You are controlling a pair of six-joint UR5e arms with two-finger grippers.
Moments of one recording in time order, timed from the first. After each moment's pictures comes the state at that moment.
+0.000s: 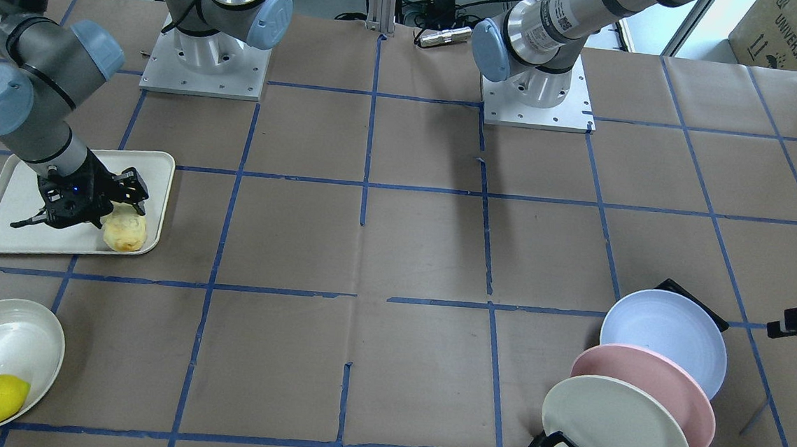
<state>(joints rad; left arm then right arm) -0.98 -2.22 -1.08 -1.65 1.50 0.77 1.12 -1.39 2.21 -2.32 -1.51 -0.85</state>
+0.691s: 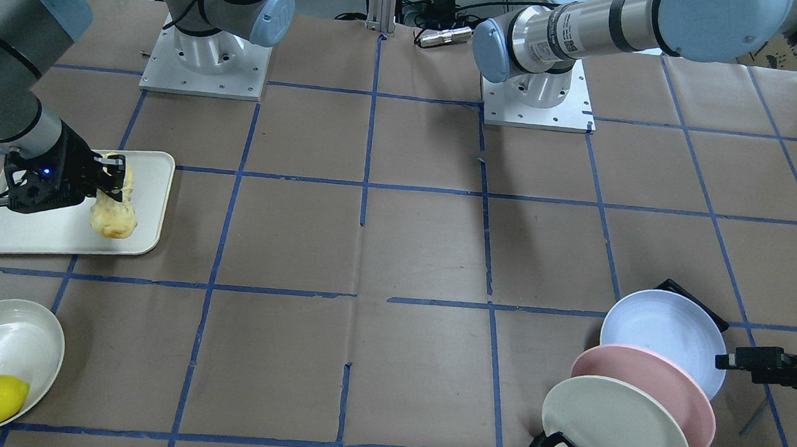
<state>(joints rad) -0.97 -2.37 -1.08 -1.68 1.37 0.78 1.23 -1.49 1.92 -1.83 -1.52 -0.57</state>
